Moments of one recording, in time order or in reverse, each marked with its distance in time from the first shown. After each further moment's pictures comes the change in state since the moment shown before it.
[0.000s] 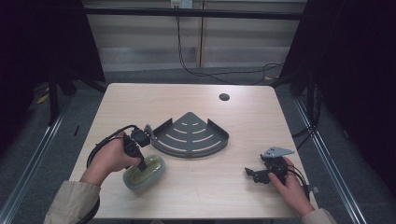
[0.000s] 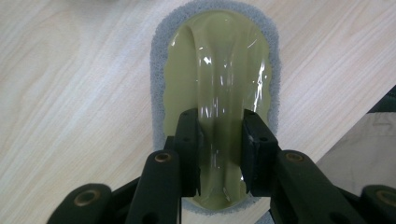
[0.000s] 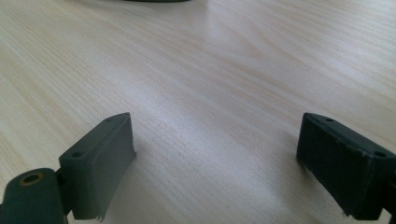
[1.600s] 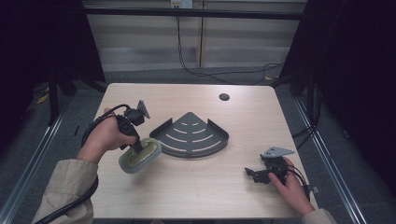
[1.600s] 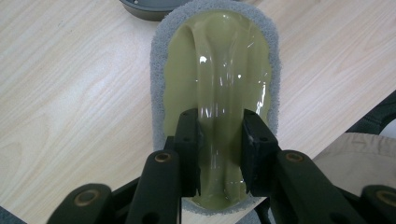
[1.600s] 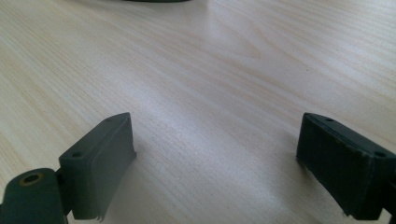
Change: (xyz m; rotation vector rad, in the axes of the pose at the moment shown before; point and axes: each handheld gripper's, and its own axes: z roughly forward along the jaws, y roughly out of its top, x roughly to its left) left arm 0.027 0.019 -0.044 -0.018 -0.013 -0.118; right arm 0.000 0.000 0.000 0.000 -0.001 0.003
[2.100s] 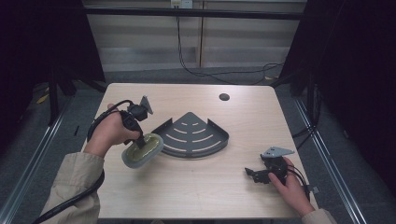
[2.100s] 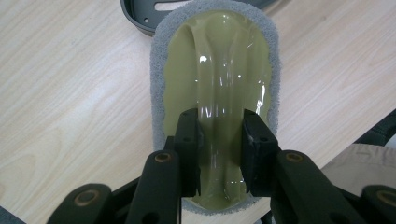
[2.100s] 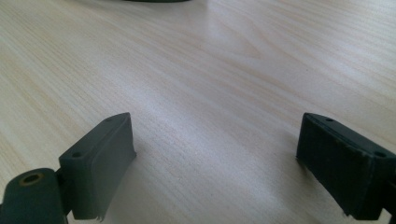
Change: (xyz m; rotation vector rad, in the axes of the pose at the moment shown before) left arm 0.005 0.015 -0.001 -0.003 0.029 0.008; right arm 0.000 0.000 0.000 0.001 0.000 0.001
